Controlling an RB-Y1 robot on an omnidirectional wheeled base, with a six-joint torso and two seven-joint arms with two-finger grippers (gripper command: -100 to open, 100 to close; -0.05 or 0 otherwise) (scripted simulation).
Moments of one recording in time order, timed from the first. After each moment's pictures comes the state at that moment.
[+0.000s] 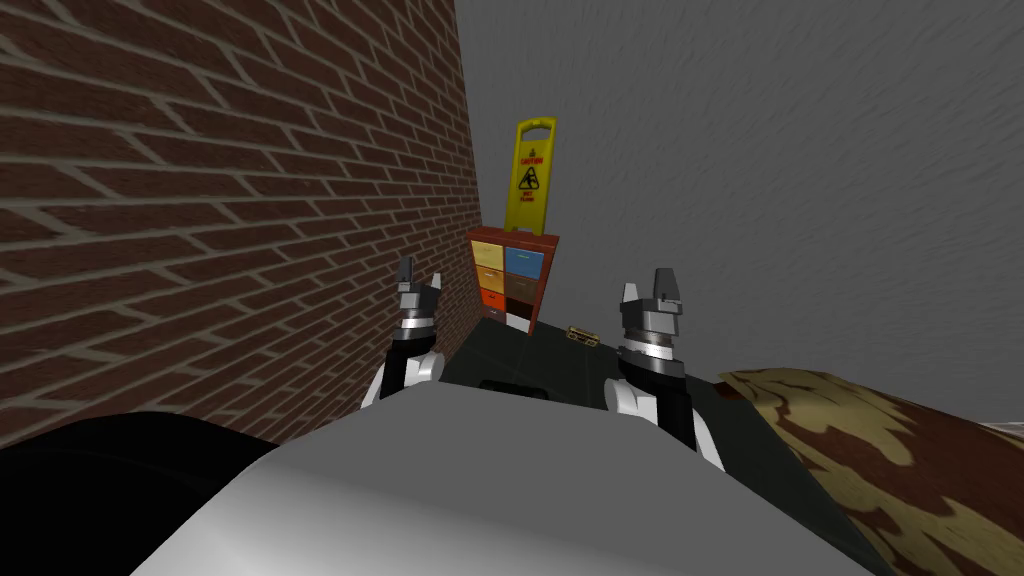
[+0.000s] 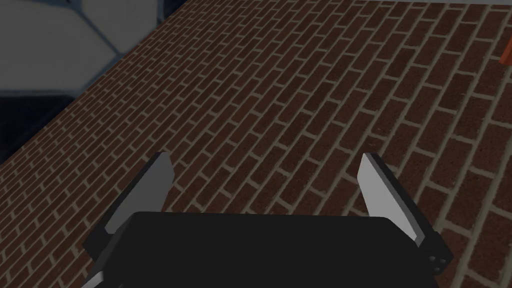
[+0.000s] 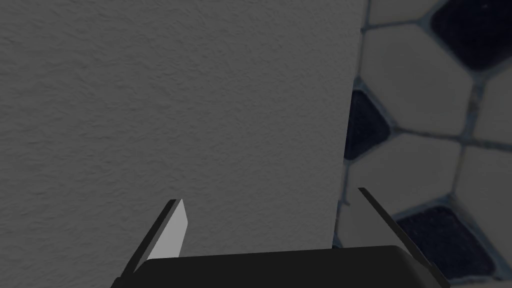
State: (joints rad) left arm 0.49 -0.01 0.04 -2.27 0.02 -0.45 0.05; right arm 0.50 -0.01 -0.01 -2.38 0.12 -0.36 0.03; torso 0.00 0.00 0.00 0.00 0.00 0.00
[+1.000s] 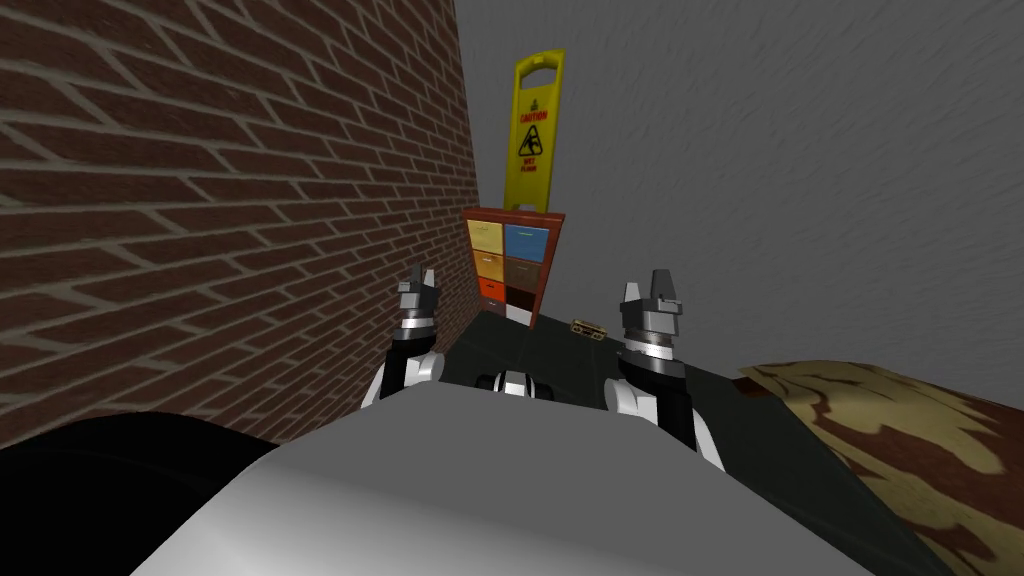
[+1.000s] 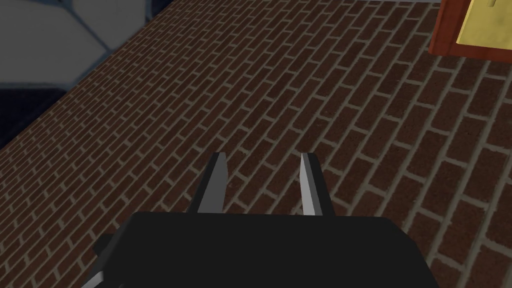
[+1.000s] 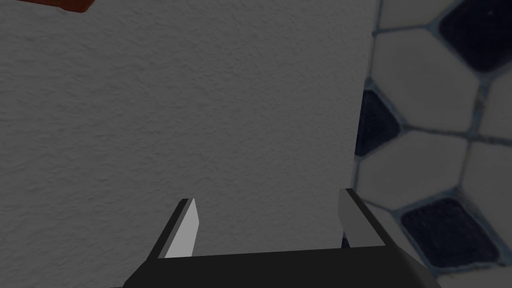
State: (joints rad) left arm 0.49 -0.01 0.04 -2.27 0.02 -0.45 0.05; right arm 0.50 -0.01 -0.01 -2.38 0.12 -0.36 0.03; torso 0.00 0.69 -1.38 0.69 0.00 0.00
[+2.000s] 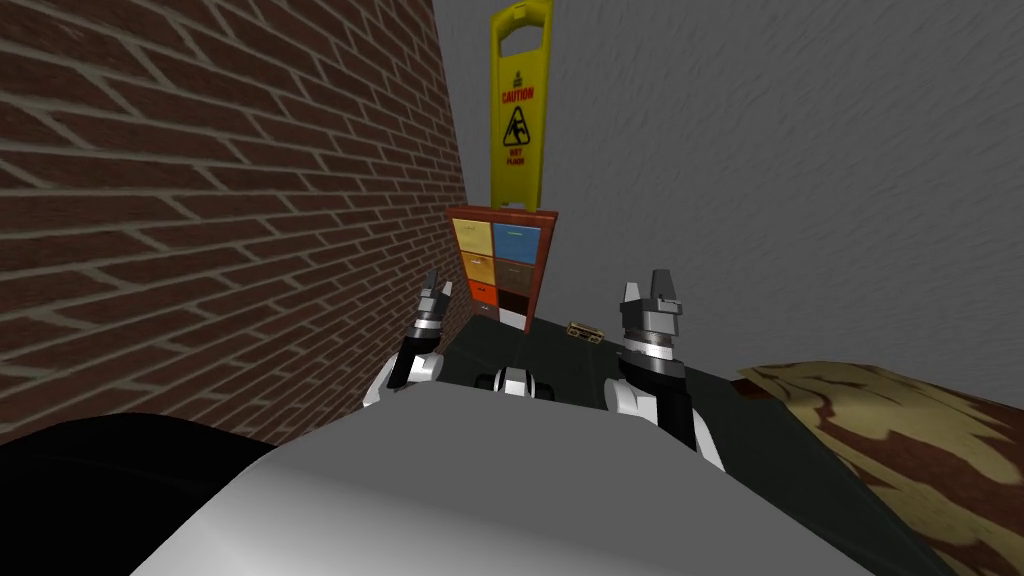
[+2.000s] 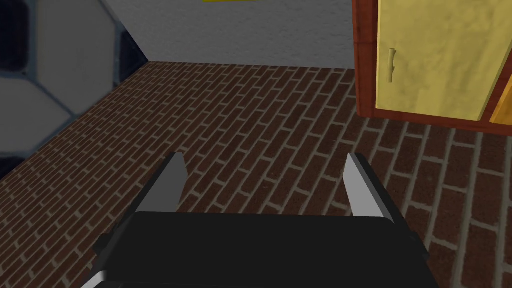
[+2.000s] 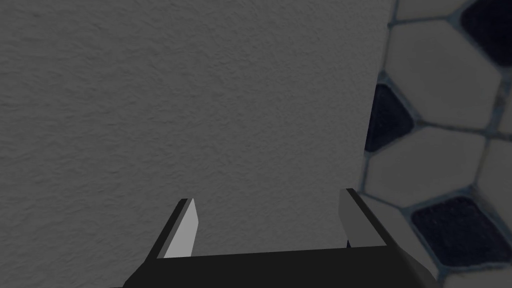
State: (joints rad) left arm 0.44 0.16 0.02 -2.10 0.02 -0.47 0.05; right arm 0.50 -0.01 -0.01 -2.38 0.12 -0.36 0.03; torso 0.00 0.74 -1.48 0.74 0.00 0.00
